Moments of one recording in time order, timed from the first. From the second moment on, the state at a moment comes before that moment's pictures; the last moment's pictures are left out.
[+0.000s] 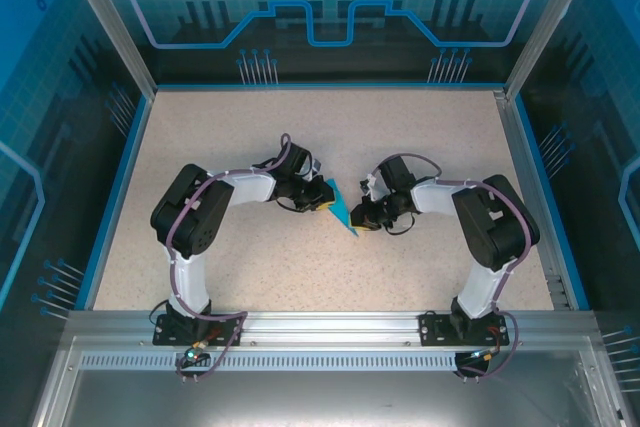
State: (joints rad) left arm -0.47 1.95 1.09 -0.12 0.59 -0.87; right arm 0.41 1.79 0.86 -0.26 -0.70 0.49
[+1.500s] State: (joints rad) left arm -0.50 1.97 1.10 -0.14 0.57 -0.87; right arm 0.41 1.84 0.94 -0.33 -0.68 0.41
